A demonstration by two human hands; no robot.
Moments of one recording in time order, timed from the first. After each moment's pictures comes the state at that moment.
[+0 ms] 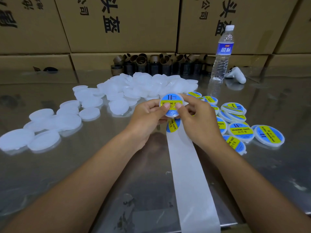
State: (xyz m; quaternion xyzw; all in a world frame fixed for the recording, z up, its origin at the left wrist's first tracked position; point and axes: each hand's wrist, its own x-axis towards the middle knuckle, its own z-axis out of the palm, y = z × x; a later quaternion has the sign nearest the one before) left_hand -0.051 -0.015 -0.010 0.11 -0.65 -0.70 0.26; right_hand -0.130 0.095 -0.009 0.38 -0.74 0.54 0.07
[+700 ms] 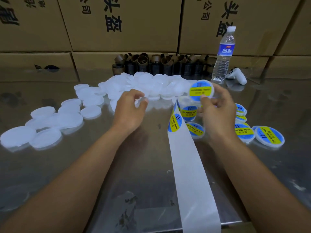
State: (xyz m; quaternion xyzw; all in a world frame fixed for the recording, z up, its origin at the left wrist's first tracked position) left_hand -0.051 -0.064 -0.014 0.25 -0.83 -0.33 0.38; right_hand -0.141 0.102 0.000 0.18 -0.67 0.72 0.08
